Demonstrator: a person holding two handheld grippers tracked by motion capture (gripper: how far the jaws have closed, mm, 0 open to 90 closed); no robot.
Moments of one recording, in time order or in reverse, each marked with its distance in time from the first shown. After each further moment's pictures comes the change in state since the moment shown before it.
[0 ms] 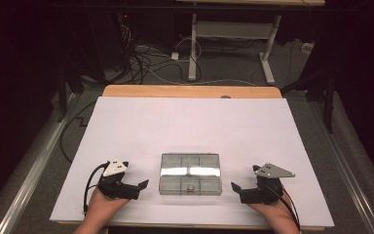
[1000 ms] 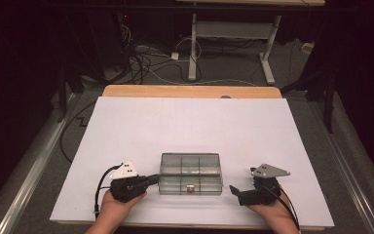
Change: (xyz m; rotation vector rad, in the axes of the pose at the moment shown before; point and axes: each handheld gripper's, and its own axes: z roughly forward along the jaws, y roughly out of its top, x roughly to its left) left arm -0.032 0.015 0.006 -0.067 -0.271 0.034; right arm 0.004 0.001 0.004 0.072 0.023 -0.019
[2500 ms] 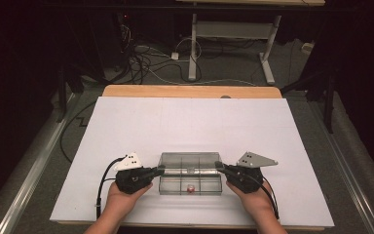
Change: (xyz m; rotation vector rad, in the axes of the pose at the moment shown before) left arm 0.001 0.024 0.008 -0.049 0.004 -0.001; right arm 0.029 0.048 0.015 -0.188 0.161 -0.036
